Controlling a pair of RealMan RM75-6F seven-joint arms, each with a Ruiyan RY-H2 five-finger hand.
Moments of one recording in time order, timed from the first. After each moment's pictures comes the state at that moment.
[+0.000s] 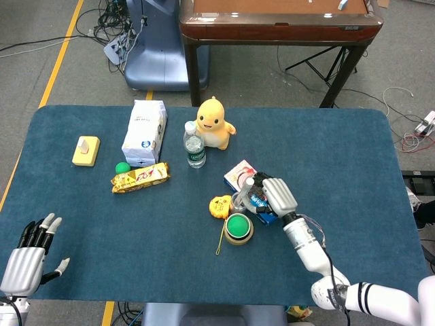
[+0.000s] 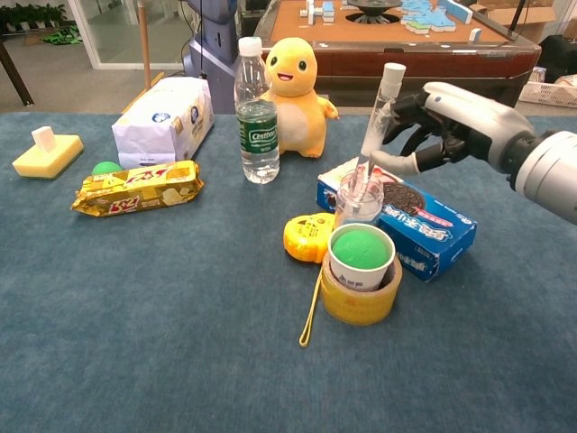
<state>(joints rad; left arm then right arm) -0.03 -1.25 0.01 -1.53 1.59 1.56 0.07 0.62 -1.58 0.22 -1.51 -1.26 1.06 0.10</state>
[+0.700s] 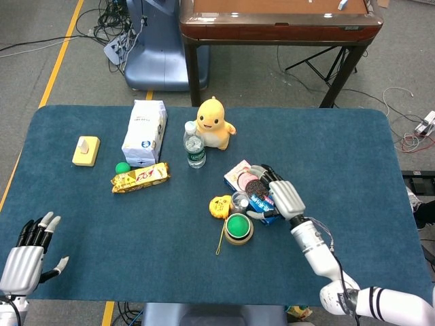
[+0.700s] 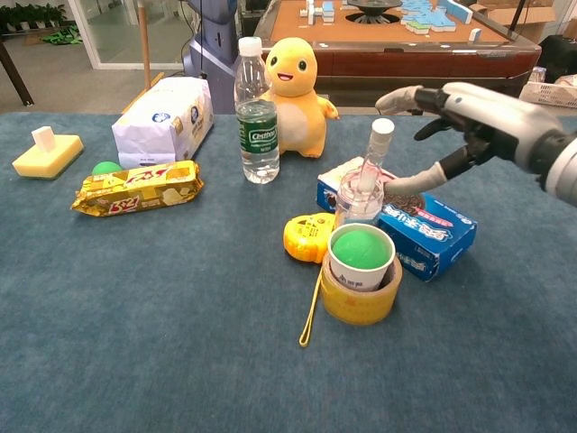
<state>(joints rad) -0.03 -1.25 0.01 -1.53 1.59 1.56 0.07 0.58 -1.48 0.20 -1.61 -1.25 1.08 0.04</state>
